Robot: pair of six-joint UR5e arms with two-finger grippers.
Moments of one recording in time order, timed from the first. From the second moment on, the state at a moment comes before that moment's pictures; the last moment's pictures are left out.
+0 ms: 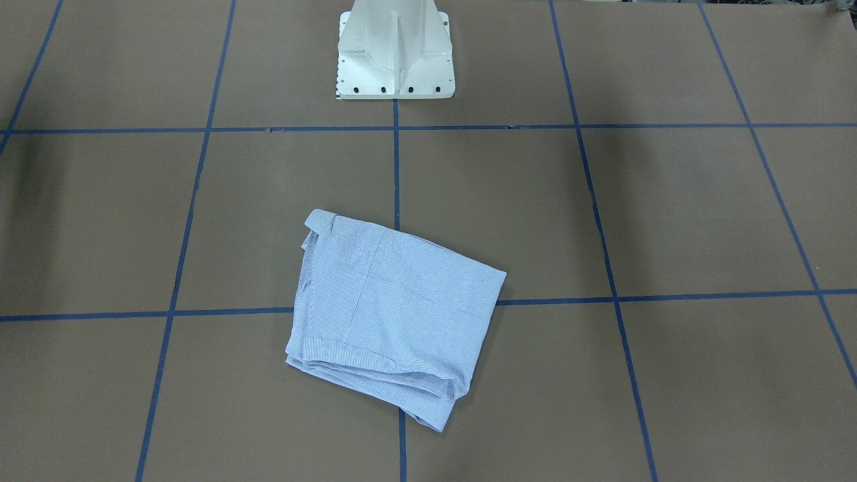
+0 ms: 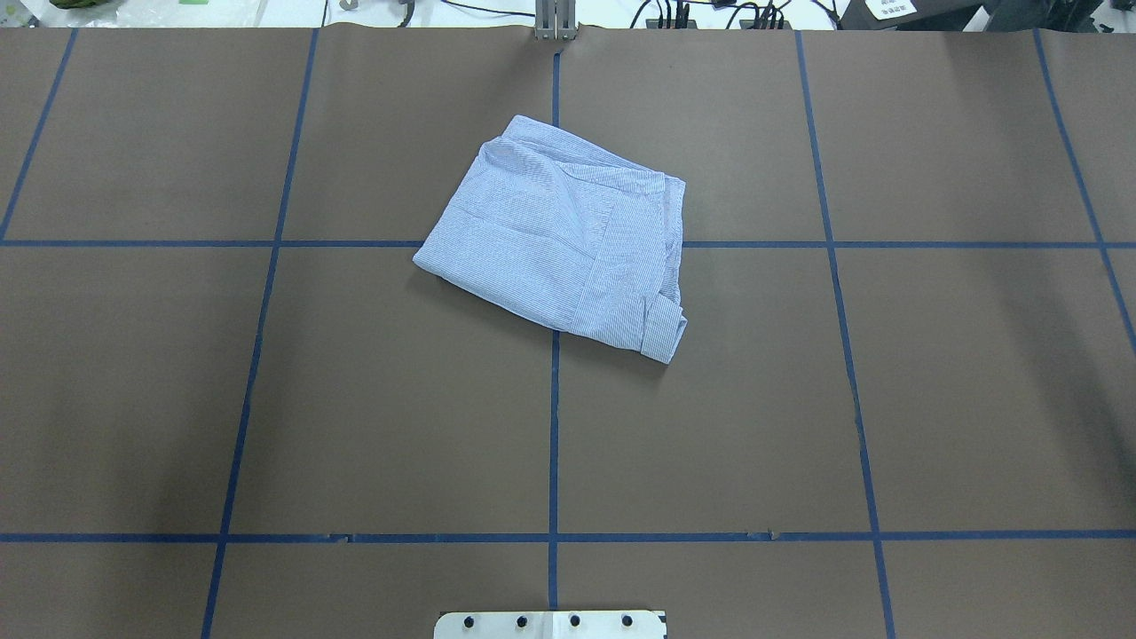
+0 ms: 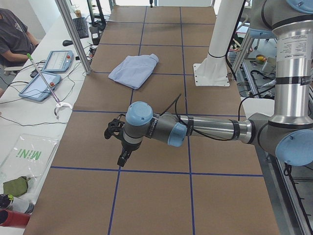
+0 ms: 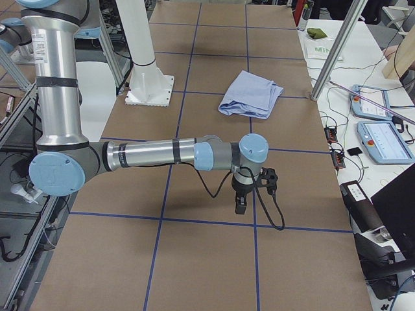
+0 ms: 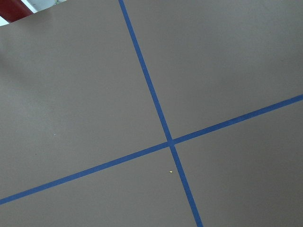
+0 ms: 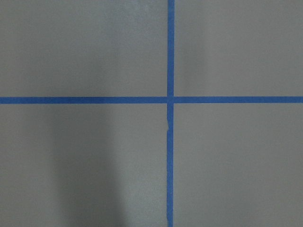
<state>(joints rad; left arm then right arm) -1.61 -1.50 -1.72 -1.84 -2.30 0.13 1.48 -1.54 1.66 -1.64 2.28 0.11</state>
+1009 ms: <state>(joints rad) -1.61 -1.49 -1.72 -1.83 -2.30 0.12 1.48 -1.54 1.64 -1.64 2.28 0.11</state>
